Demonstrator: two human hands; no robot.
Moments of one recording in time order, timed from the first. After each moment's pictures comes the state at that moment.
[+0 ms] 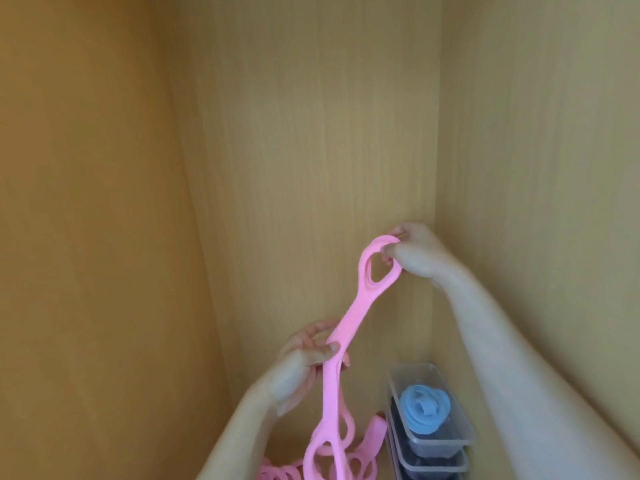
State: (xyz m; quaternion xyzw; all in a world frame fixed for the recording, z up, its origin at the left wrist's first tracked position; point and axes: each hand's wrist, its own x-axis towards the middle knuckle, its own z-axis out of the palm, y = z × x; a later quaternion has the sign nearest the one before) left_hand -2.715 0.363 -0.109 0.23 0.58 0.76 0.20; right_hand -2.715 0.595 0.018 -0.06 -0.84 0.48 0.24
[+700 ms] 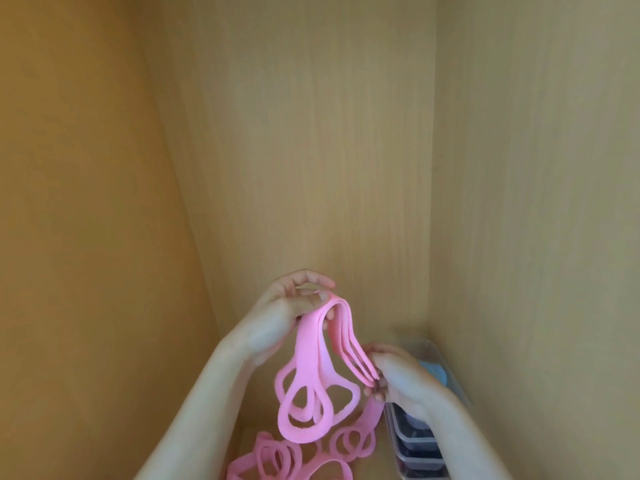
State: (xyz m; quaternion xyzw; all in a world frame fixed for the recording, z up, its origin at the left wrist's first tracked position) left_hand -2.708 0.350 -0.053 0.33 0.64 0.68 0.16; right_hand -2.665 0.549 -0.167 -0.09 -0.69 0.71 -0.06
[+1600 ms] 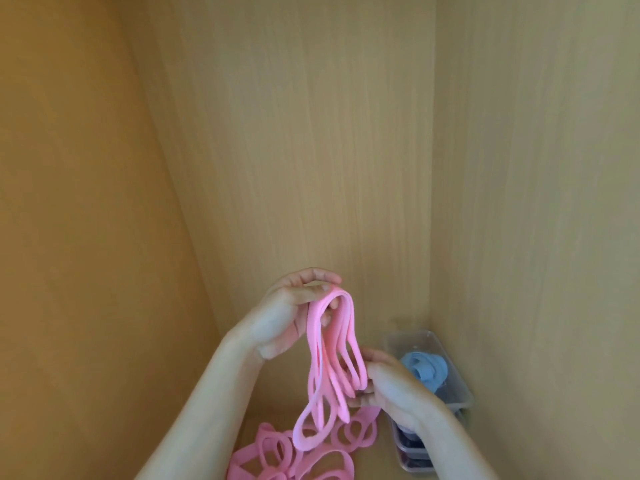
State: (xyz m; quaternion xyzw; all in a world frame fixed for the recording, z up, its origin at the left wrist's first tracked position) left_hand -2.714 0.365 -0.058 0.27 0.58 0.73 0.24; right_hand -2.672 0.538 -0.200 -0.04 -0.66 0.75 -0.08
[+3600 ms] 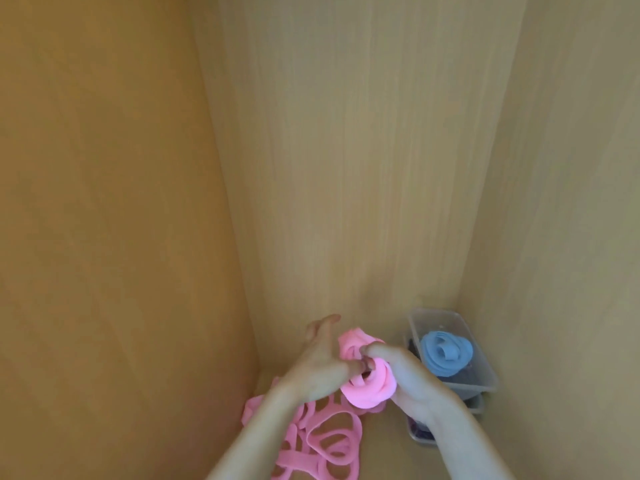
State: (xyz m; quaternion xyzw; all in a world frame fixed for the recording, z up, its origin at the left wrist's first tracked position) left_hand -2.703 0.348 -0.201 0.16 0.86 0.46 0.13; right_hand -2.664 0.513 -0.209 -0.09 -0.66 0.74 -0.12
